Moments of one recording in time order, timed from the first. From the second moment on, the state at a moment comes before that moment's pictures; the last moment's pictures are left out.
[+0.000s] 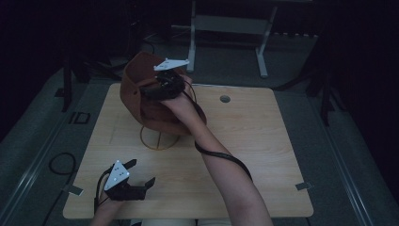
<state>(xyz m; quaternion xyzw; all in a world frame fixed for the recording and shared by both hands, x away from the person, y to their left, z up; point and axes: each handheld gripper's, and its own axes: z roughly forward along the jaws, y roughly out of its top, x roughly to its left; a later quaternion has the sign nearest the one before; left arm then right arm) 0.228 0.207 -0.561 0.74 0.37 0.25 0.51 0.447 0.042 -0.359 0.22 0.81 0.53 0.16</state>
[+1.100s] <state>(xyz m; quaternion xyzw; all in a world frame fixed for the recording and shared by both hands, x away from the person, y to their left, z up) 0.232 0.203 -0.568 0.74 0.38 0.25 0.50 0.403 -0.031 -0.355 0.17 0.80 0.53 0.20</state>
